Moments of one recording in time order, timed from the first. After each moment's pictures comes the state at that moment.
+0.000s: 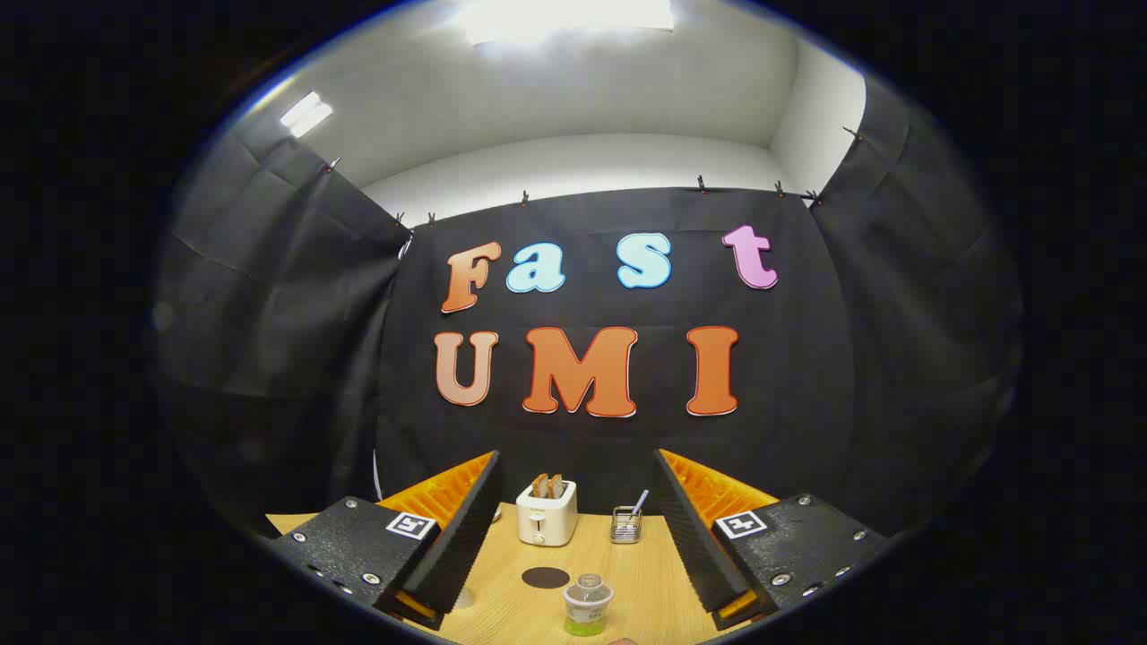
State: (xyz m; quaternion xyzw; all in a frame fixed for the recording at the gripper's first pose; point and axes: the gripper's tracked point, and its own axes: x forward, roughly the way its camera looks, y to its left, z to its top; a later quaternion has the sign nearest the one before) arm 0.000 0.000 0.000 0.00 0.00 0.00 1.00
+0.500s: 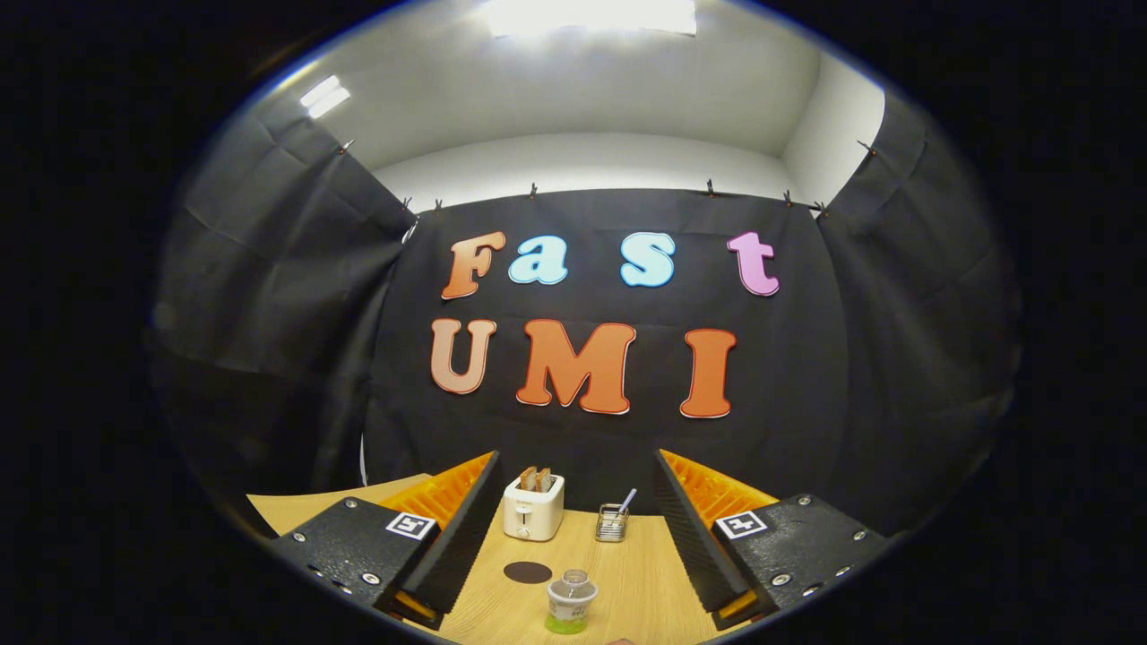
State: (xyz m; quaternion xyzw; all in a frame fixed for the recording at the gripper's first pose) arm 0.000 0.003 -0.015 -0.03 0.01 0.00 1.00
